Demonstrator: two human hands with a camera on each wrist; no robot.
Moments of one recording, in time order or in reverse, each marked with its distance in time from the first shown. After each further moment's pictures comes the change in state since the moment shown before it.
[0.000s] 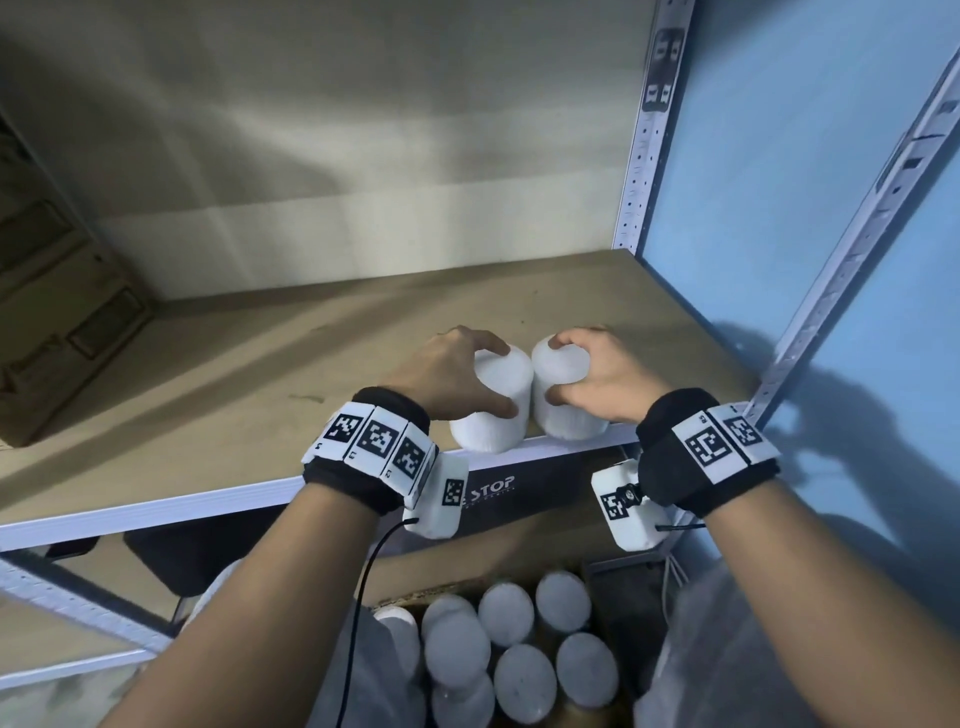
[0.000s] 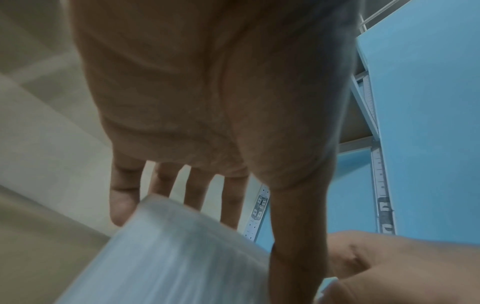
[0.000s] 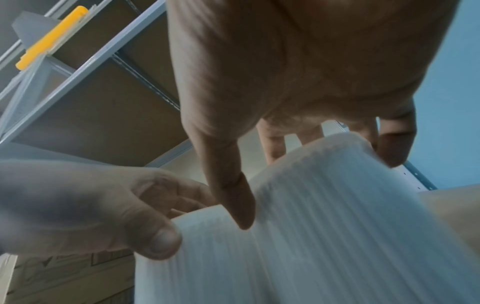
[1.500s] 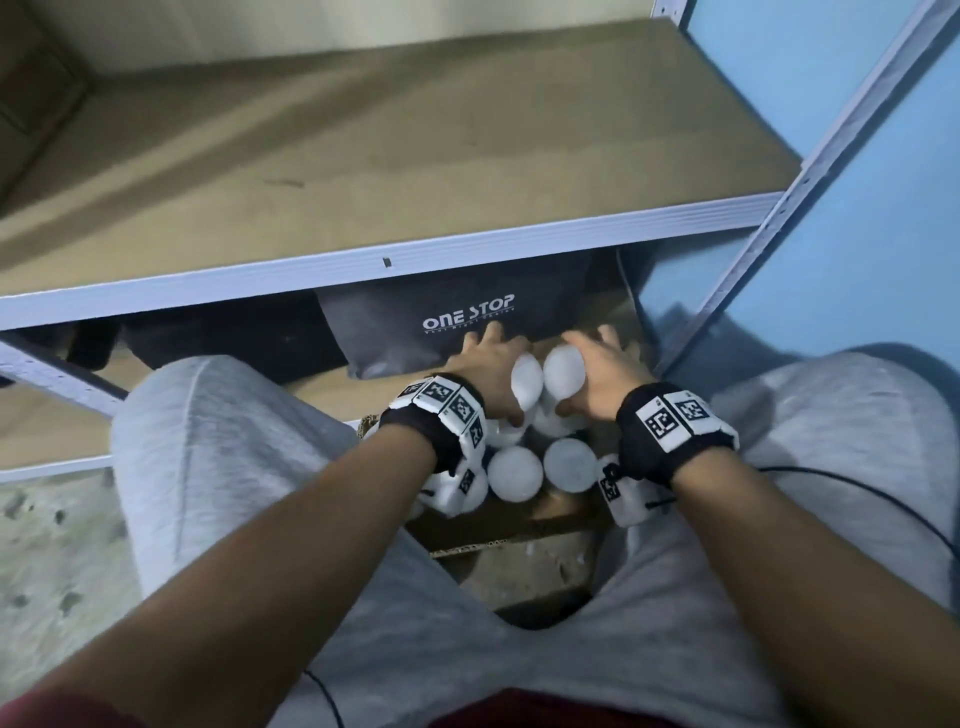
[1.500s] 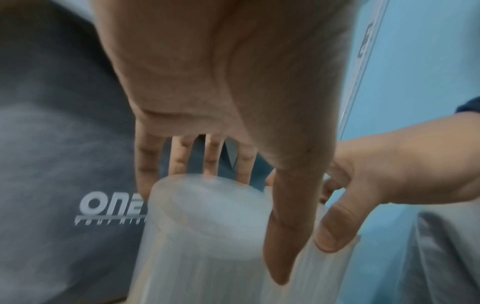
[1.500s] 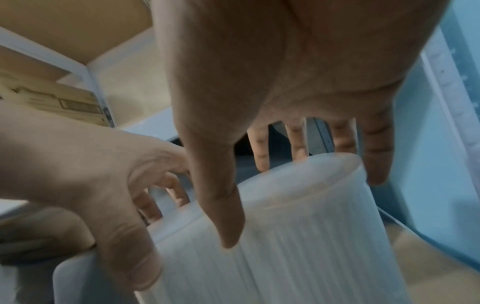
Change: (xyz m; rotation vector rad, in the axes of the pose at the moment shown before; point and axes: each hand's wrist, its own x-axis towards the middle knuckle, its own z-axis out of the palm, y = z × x) left_hand -0.076 -0.055 0.191 0.280 -0.384 -0.065; right_hand -0.117 0.098 0.127 -0.286 -0.378 0.200
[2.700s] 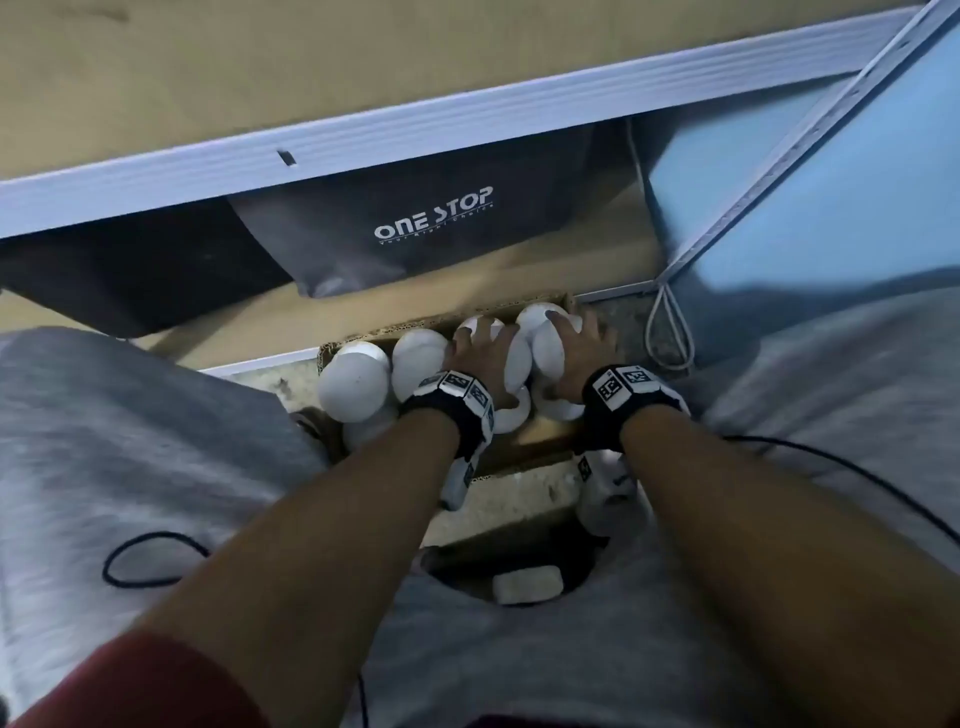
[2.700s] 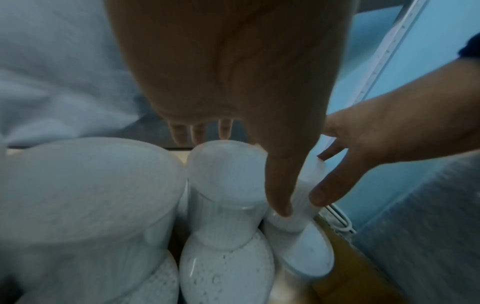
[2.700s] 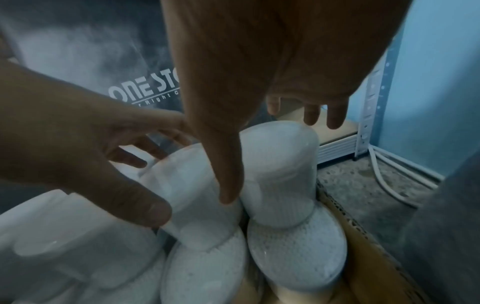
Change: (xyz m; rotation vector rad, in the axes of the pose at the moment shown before) left_hand 0.070 -0.018 0.133 -0.025 -0.162 -0.048; right_hand 0.071 0.053 0.117 -0.005 -0.248 0.160
